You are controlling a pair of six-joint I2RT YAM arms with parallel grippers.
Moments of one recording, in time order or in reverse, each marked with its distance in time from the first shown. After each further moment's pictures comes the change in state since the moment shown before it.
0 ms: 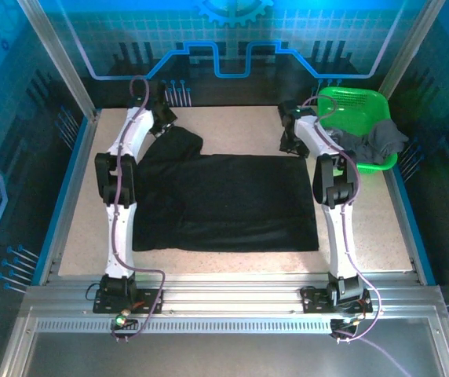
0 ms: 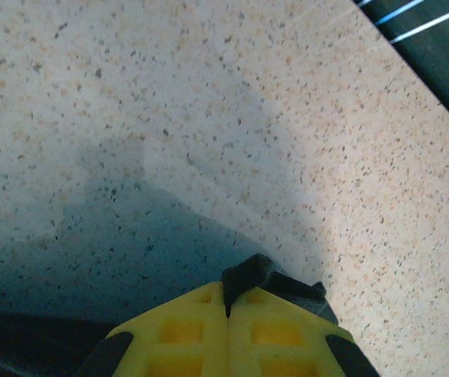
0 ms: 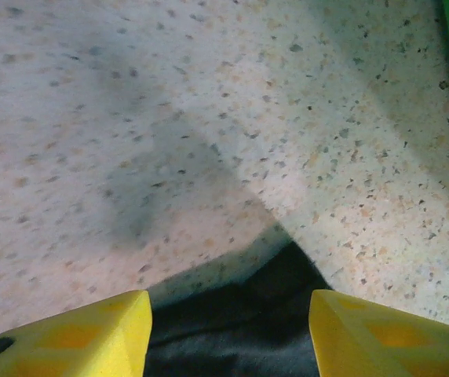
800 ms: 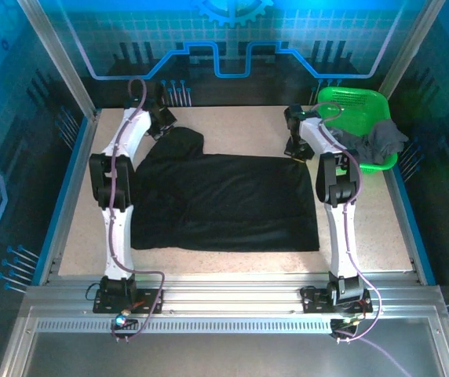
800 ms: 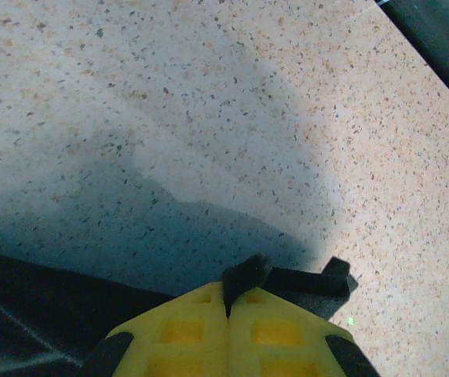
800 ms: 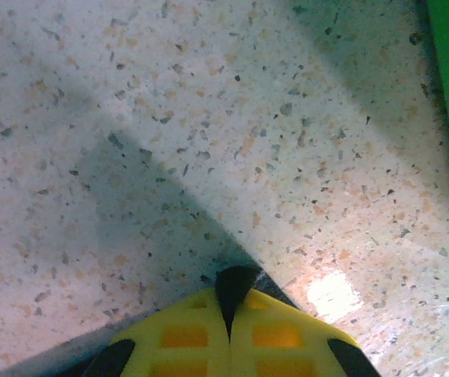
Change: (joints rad) left arm -0.001 -0.114 -0.128 0.008 0.047 0.024; right arm -0.038 -0.010 -0.076 0.010 -0.020 0.006
